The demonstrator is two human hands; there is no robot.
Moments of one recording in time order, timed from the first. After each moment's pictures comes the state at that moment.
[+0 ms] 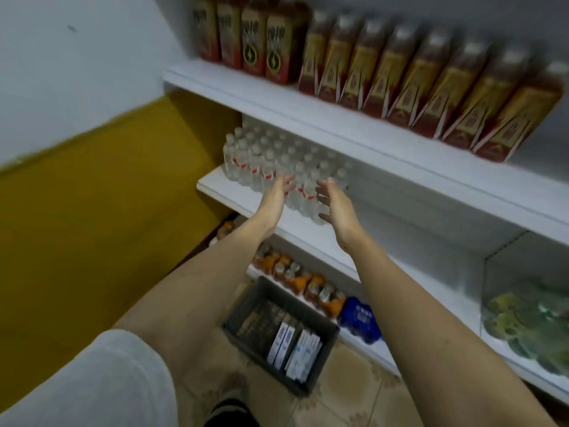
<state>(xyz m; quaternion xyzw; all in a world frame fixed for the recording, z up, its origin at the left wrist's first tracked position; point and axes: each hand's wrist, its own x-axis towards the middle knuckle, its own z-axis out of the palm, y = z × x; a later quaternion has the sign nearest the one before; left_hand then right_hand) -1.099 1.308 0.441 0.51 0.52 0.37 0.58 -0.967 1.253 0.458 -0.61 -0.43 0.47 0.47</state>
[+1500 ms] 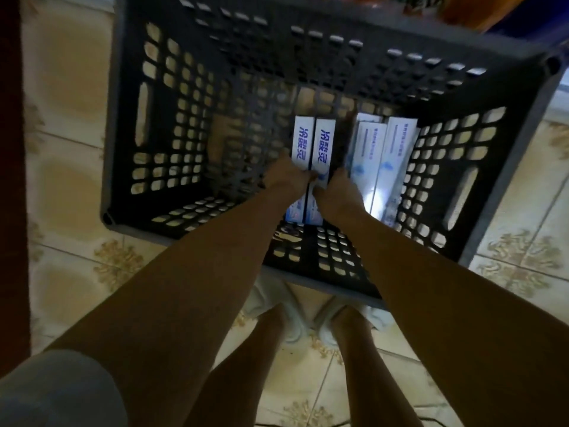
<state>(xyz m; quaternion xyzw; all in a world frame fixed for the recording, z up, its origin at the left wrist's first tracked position) -1.106 1.275 -0.446 0.52 0.68 -0.10 0.51 -1.022 1.204 -0.416 -0.81 -0.21 0.54 0.07</state>
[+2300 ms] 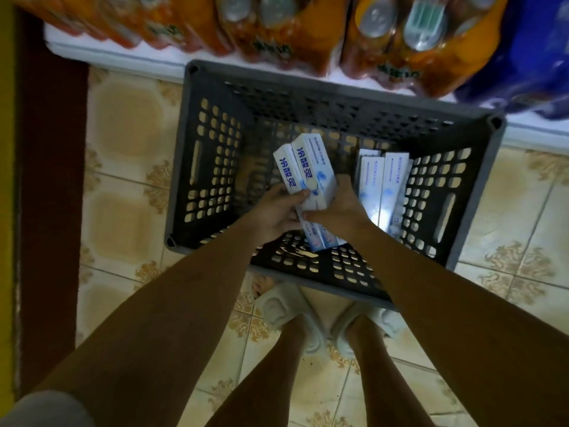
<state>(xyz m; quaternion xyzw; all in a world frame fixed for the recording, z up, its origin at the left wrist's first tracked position) -1.153 1.303 -0.353 0.24 0.58 -0.03 0.78 -1.019 1.222 -0.348 -0.75 -0.21 0.59 0.24</state>
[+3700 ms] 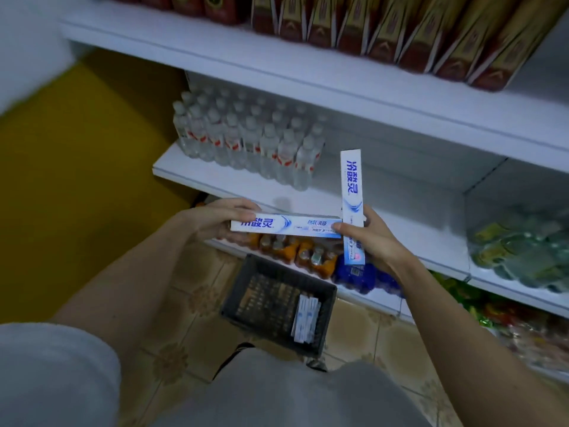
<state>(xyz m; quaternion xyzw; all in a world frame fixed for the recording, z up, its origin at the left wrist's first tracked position) -1.204 1.369 0.367 0.56 0.40 0.00 0.72 -0.917 1.187 0.385 -0.65 -0.30 0.53 0.45</state>
